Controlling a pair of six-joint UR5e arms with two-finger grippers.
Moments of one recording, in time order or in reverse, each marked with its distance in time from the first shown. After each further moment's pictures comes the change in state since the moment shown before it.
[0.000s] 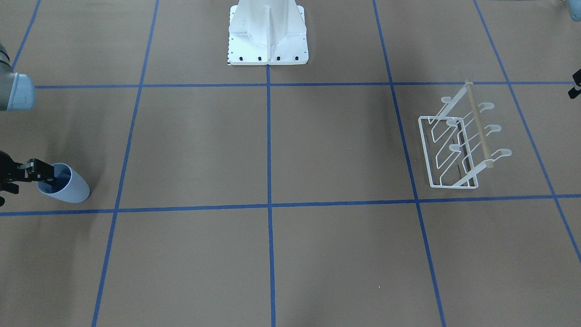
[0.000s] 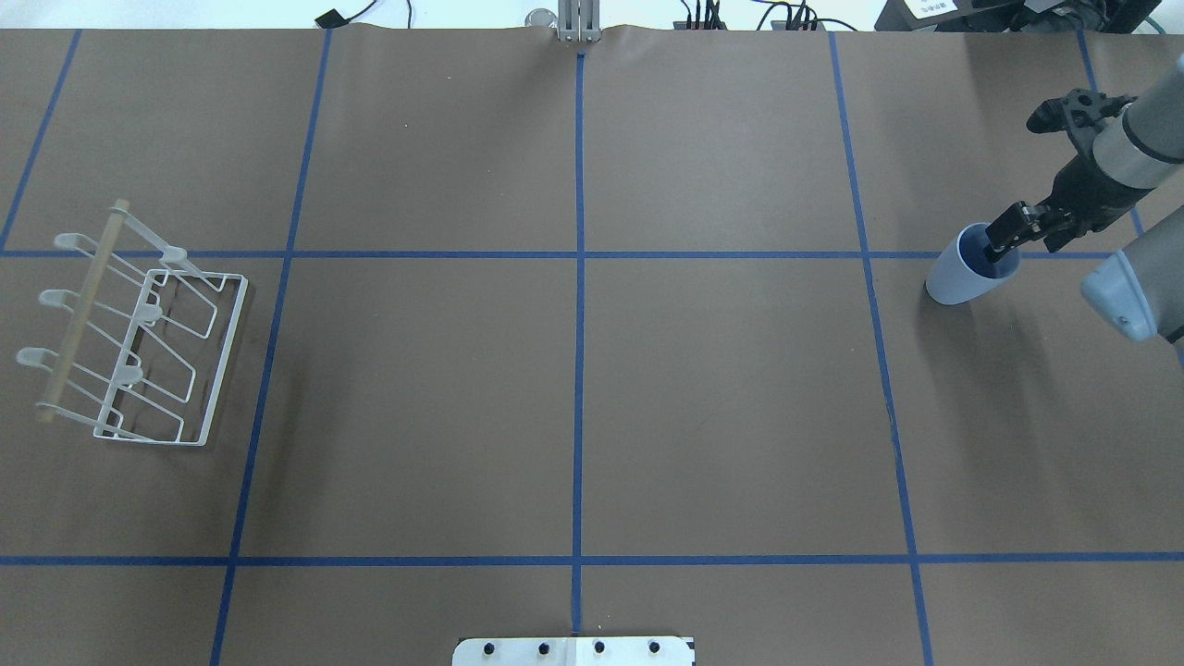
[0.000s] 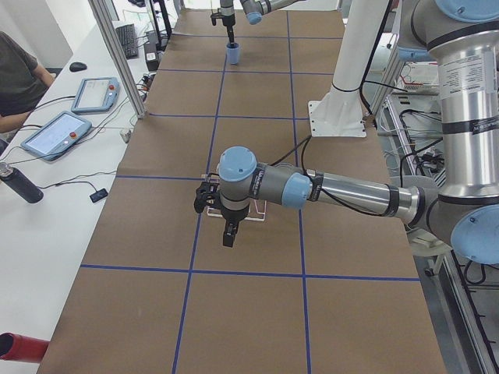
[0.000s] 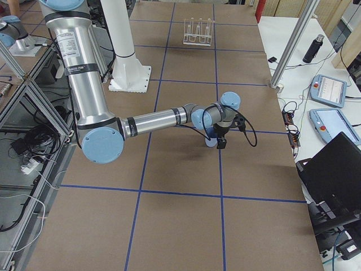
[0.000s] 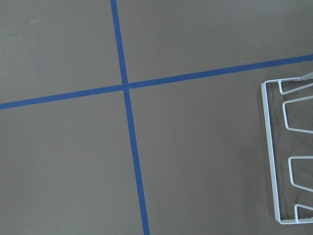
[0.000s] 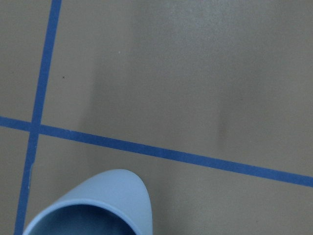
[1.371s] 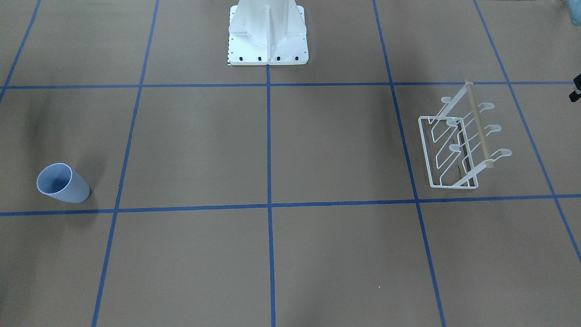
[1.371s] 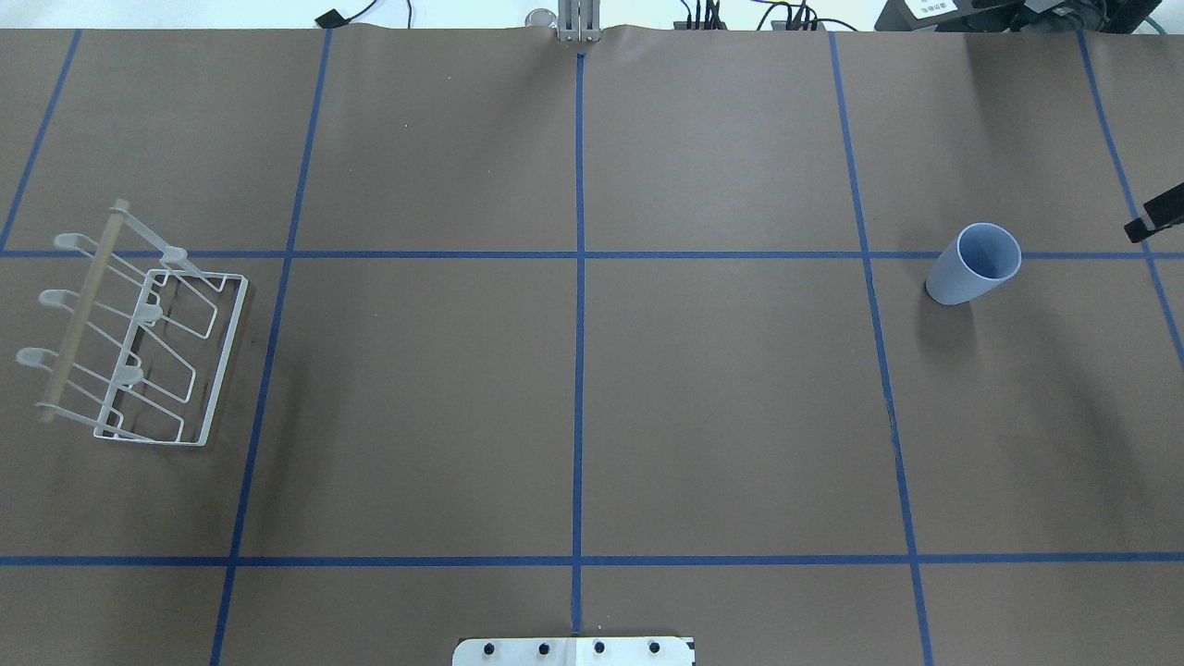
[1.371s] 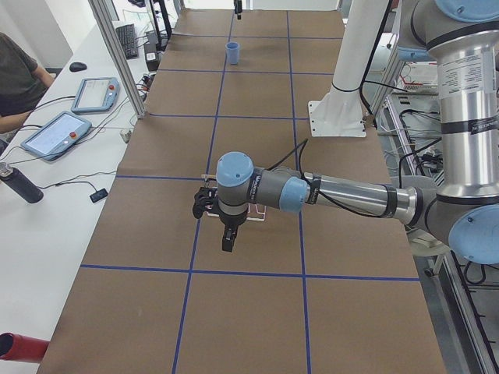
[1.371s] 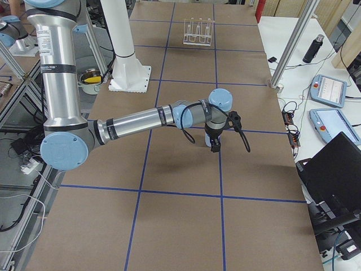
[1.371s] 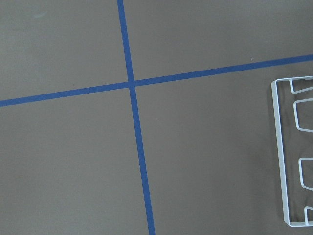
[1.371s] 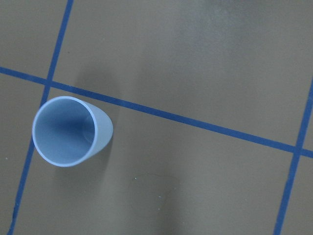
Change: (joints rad) left arm 0.001 -0.007 0.031 -0.002 0.008 0.001; right arm 0.202 -0.145 0.258 -0.155 0.099 -0.189
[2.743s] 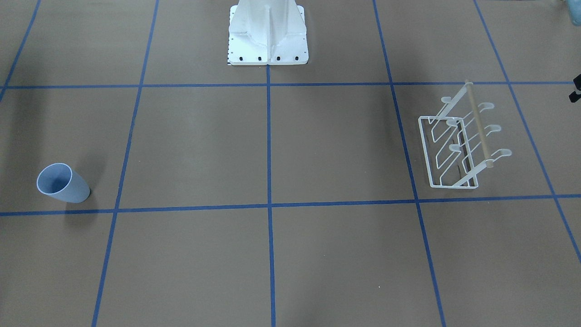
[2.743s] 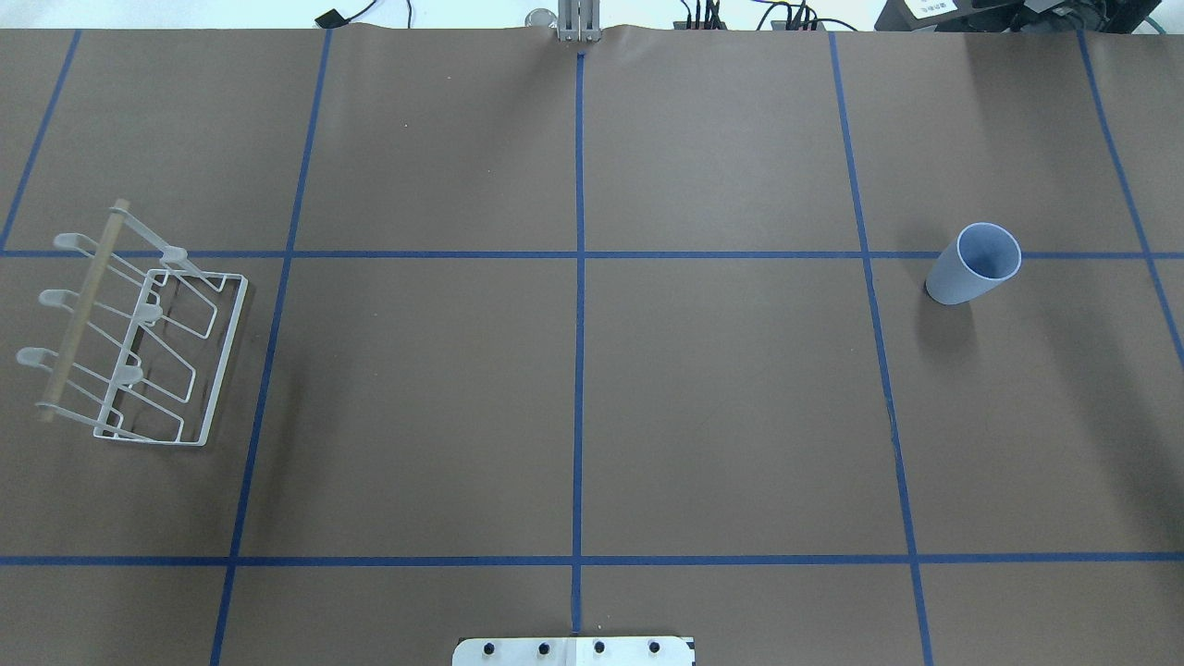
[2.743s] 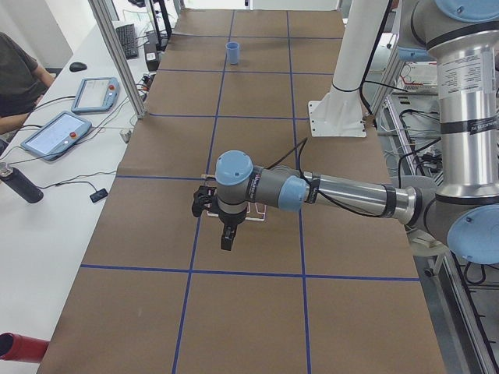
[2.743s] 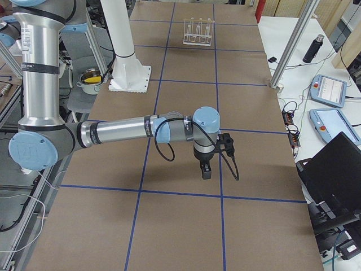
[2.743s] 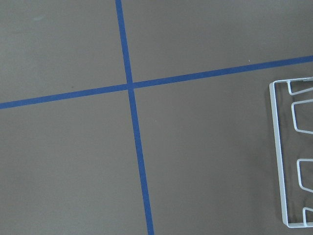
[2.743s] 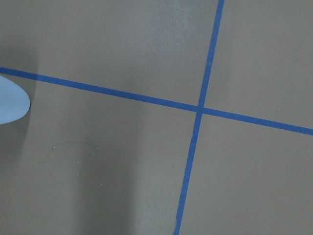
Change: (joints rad) left arm 0.002 -0.007 0.001 0.000 -0.001 0.000; right arm 0.203 -0.137 0.024 -0.090 -0.080 -0.270
